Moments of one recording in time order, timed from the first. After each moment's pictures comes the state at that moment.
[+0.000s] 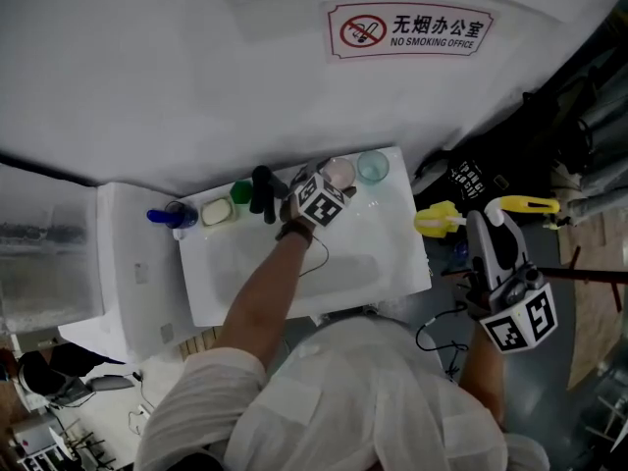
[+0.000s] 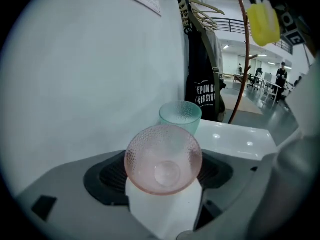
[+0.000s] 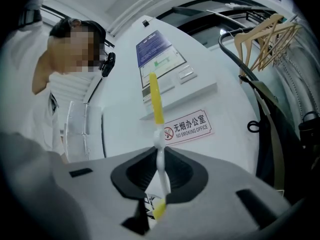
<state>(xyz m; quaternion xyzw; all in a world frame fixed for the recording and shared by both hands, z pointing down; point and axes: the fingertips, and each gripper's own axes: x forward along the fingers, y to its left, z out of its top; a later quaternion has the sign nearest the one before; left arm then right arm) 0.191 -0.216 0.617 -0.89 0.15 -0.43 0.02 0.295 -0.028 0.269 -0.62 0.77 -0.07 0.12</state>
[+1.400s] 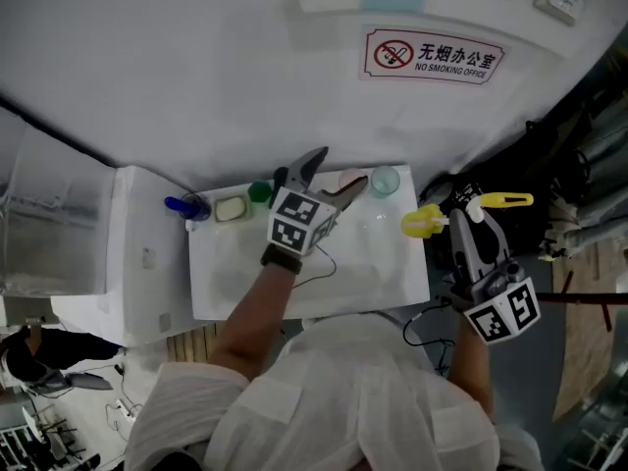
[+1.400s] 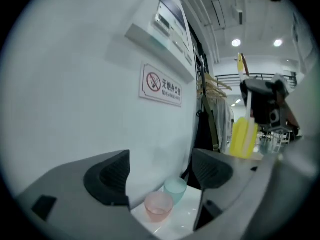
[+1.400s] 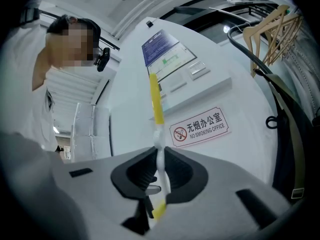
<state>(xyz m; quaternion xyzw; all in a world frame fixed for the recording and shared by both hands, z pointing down) 0.155 -0.204 0.410 -0.96 0.24 -0.12 -0.05 0.256 -0.043 0.260 -0.58 0.80 -0.05 0.13</state>
